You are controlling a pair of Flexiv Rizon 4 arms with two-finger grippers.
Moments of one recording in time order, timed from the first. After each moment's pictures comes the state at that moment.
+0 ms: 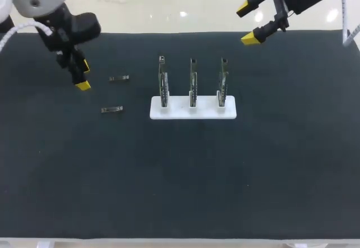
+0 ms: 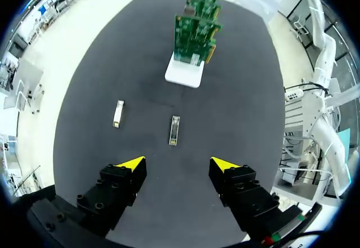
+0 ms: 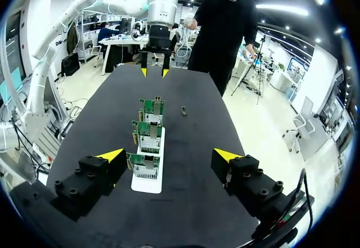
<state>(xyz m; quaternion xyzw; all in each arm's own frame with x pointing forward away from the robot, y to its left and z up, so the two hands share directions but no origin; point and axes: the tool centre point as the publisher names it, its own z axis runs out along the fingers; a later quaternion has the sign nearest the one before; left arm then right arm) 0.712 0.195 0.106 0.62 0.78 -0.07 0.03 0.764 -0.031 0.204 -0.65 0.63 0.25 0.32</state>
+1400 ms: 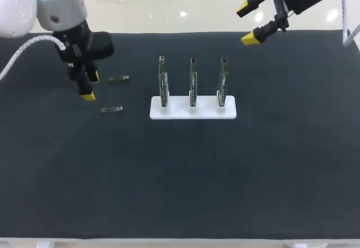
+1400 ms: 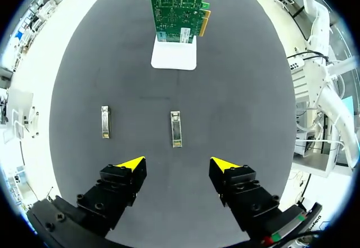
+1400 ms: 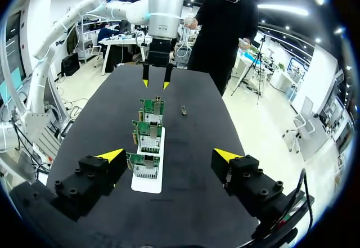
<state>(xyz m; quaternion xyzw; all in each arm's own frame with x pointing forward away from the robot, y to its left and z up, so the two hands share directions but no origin) 0.721 0.191 0.065 0.70 0.72 -0.04 0.01 0.764 -0.031 0.204 -0.65 0.63 0.25 0.32</state>
